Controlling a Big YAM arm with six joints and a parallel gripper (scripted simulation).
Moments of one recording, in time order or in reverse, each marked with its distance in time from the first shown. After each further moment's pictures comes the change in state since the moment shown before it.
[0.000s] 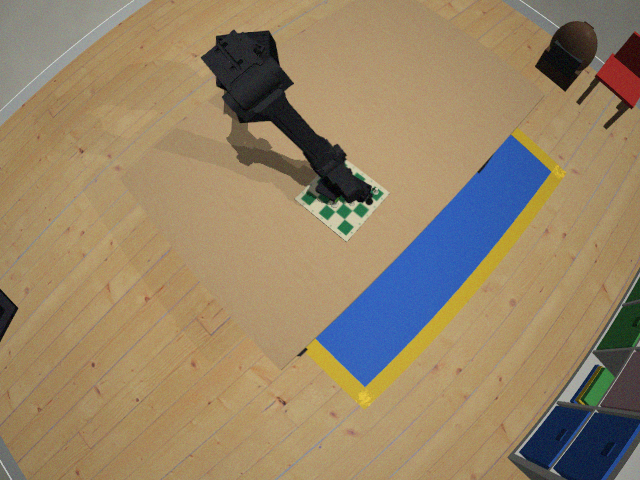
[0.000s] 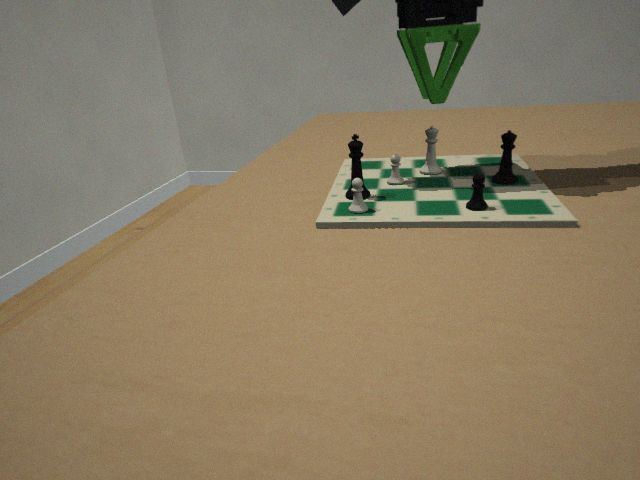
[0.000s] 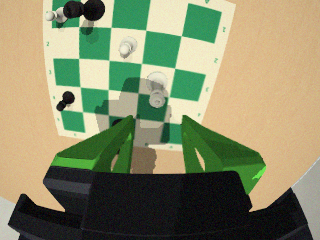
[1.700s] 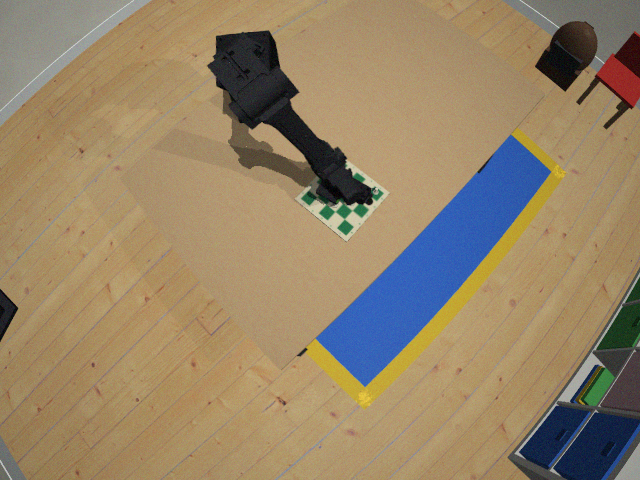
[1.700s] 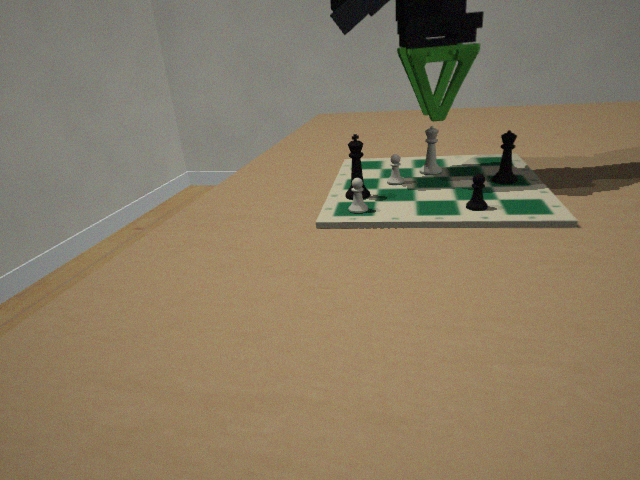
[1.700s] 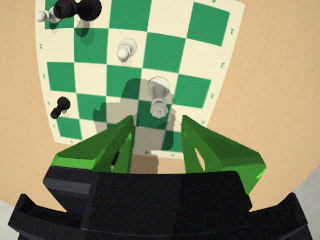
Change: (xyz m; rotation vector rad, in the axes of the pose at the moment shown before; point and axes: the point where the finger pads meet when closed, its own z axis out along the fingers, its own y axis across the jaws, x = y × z) arm 0.000 0.002 0.018 -0.001 0.001 -0.003
